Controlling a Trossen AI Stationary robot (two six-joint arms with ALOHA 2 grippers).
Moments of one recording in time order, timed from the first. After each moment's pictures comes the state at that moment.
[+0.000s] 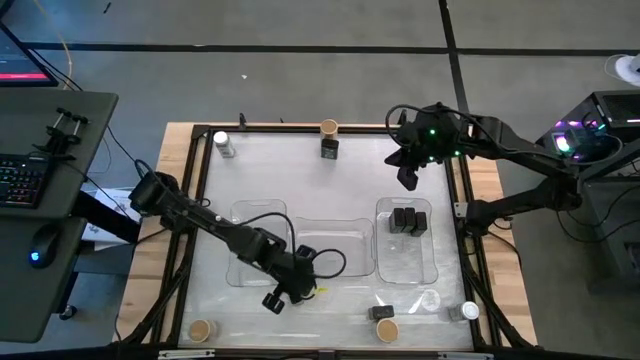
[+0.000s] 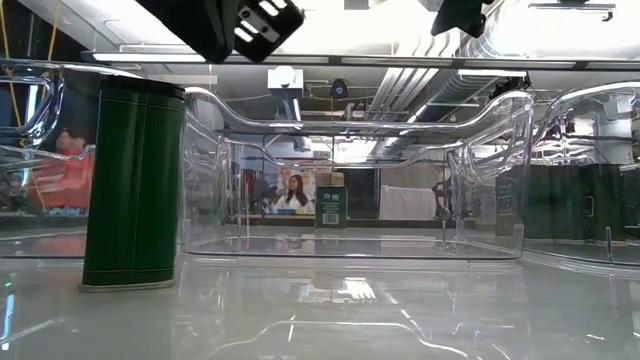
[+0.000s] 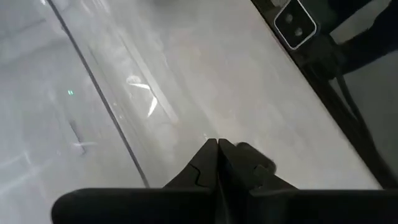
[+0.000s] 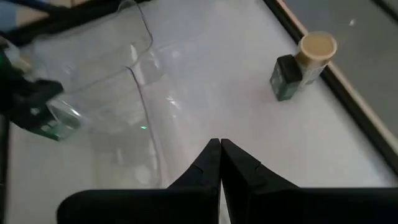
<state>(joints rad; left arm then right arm) -0.44 1.79 1.35 -0.58 0.10 0.10 -0.29 1.19 1.43 -1.02 -0.07 0.14</state>
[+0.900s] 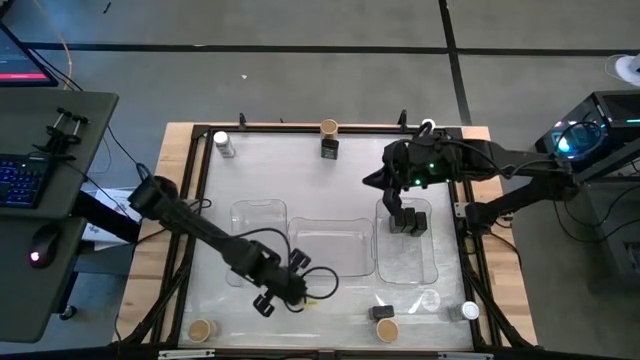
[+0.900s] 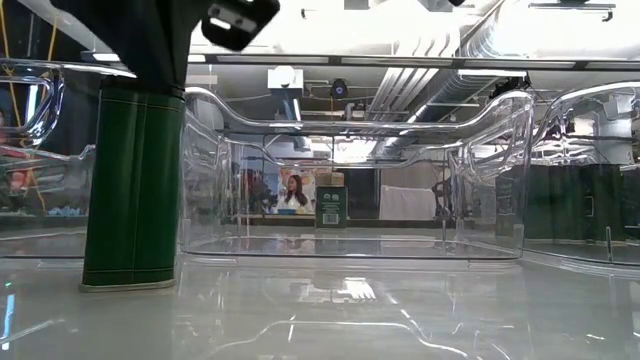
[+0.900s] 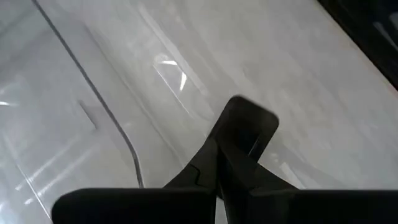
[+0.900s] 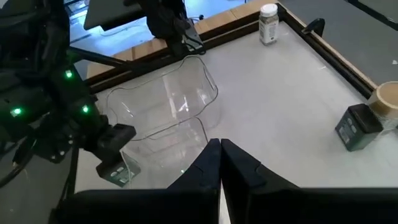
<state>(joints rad) -0.52 1.81 1.35 -0.69 -0.07 0.17 0.02 1.24 1.43 -0.76 0.10 0.35</state>
